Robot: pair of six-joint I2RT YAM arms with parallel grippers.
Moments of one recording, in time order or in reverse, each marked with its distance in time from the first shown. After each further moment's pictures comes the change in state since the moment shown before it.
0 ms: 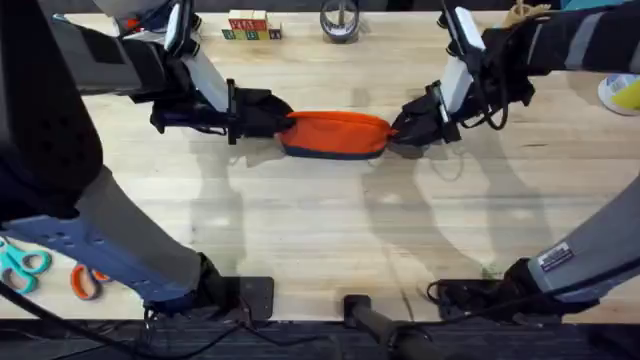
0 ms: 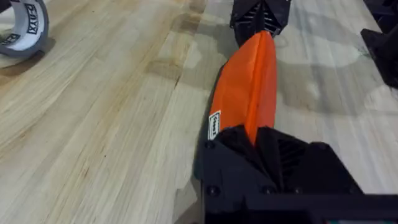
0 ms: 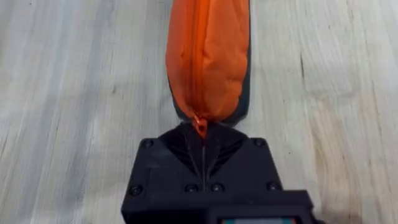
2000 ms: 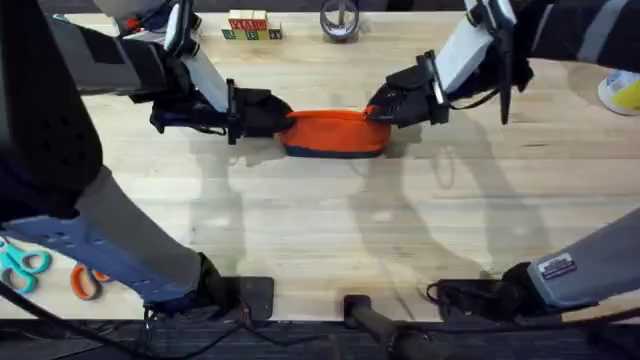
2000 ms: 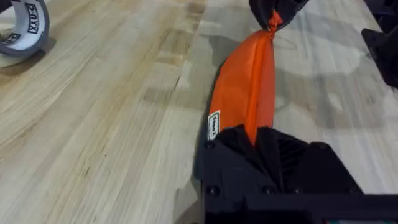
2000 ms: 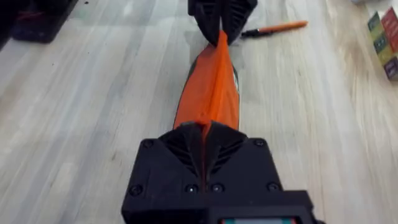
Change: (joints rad) left arm 0.000 0.000 0.000 0.000 -0.001 0.000; right arm 0.099 -0.115 0.035 0.055 -0.226 0.003
